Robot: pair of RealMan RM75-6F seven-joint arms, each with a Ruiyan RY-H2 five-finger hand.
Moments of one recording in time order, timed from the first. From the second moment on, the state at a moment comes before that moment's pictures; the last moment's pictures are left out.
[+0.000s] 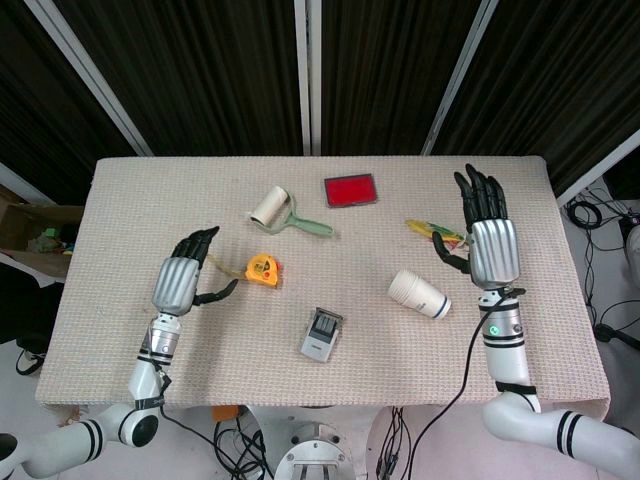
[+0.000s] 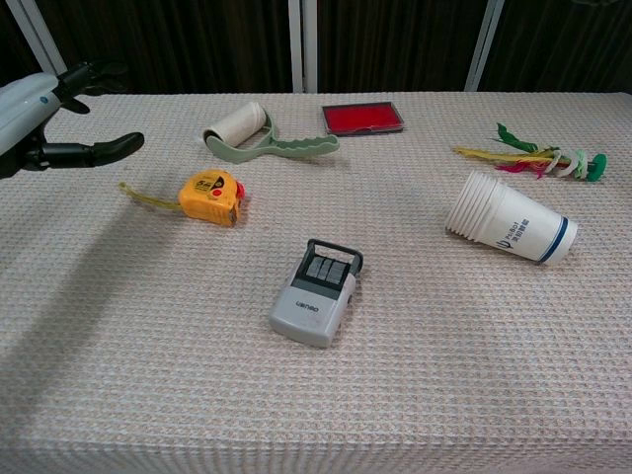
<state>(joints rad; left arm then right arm) -0.46 -1.71 -0.19 -1.30 1.37 1.32 0.04 0.50 -1.49 0.36 -1.60 -1.36 1.43 -0.20</state>
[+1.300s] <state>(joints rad) -0.74 -1.58 -0.14 -1.17 1.42 0.87 0.08 0.42 -1.46 0.30 -1.56 -1.38 1.50 -0.13</state>
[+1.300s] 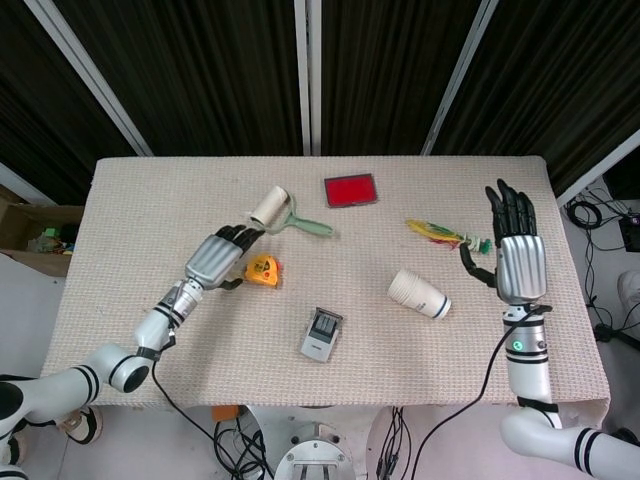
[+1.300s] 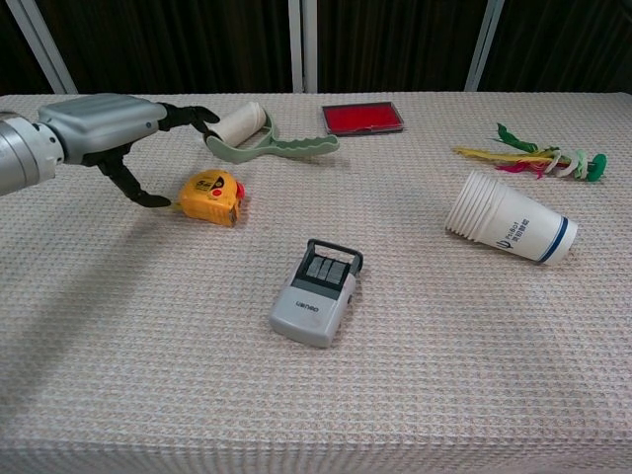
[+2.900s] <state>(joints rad) -0.84 -1.62 -0.13 -1.17 1.31 0.77 0.09 0.41 -1.49 0.28 -1.51 -1.43 1.51 -0.11</state>
